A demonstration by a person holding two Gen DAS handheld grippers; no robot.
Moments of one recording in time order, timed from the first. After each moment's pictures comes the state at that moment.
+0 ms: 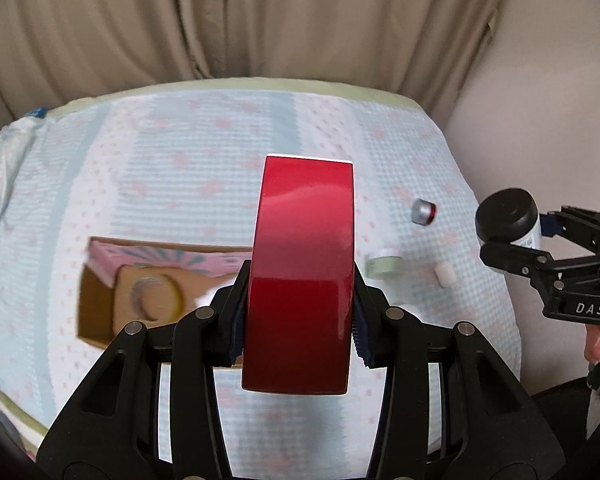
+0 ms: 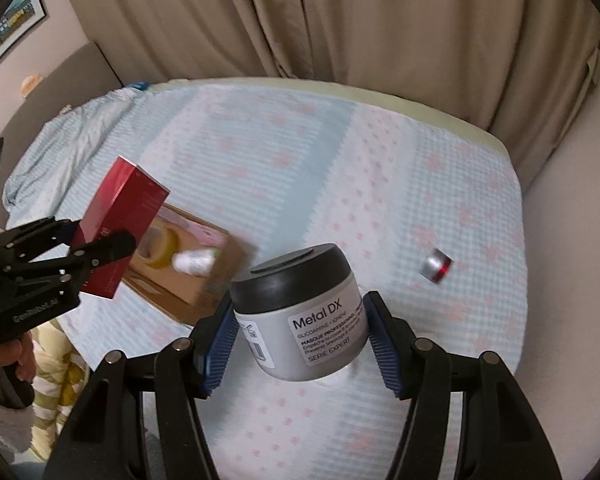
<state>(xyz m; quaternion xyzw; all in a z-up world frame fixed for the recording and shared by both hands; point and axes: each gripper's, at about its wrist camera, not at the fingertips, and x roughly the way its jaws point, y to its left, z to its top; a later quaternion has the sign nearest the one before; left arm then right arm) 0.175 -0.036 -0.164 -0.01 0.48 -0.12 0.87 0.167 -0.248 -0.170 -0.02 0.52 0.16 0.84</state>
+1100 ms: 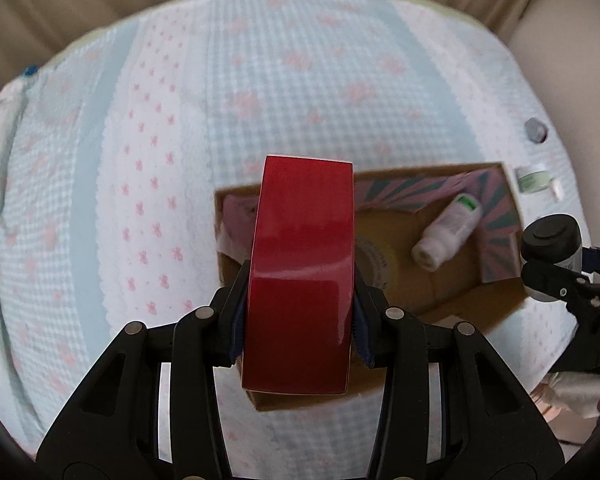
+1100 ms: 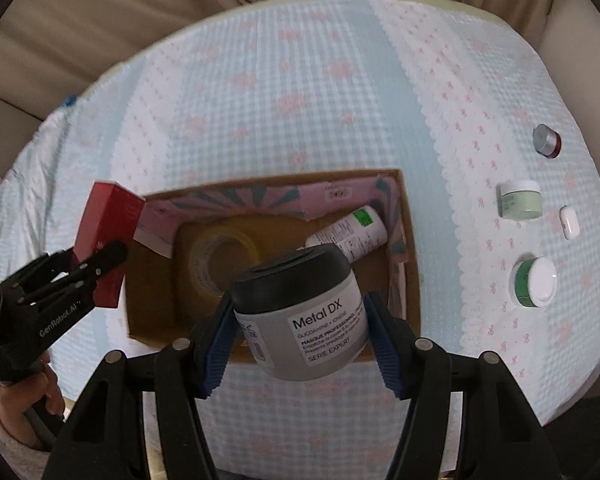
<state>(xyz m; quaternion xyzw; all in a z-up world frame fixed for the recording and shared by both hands) 0.282 0.209 -0.341 0.06 0.60 -0.14 0.78 0.214 0.010 -0.296 0.12 0.63 0.00 0.77</state>
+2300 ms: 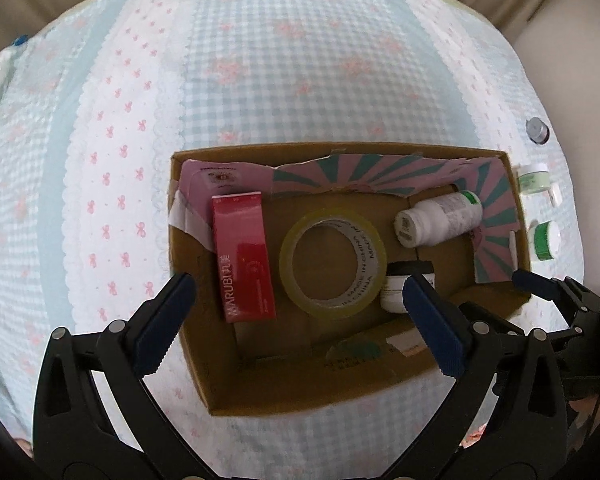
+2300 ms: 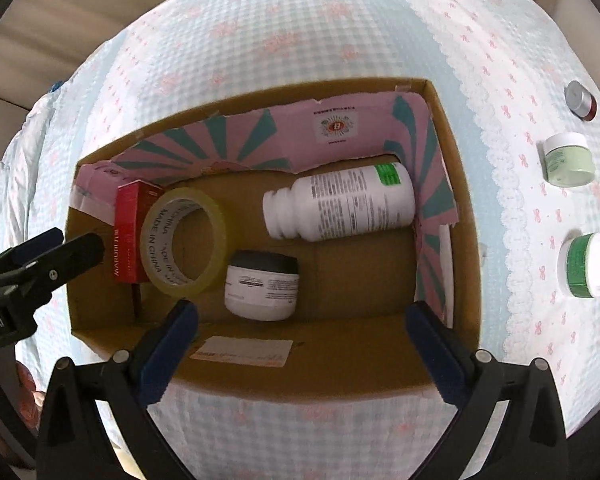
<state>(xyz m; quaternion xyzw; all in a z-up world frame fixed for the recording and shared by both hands) 0.277 0.191 -0.367 0.02 0.62 -0.14 0.77 0.197 -0.001 -0.382 0.13 0.65 0.01 0.75</state>
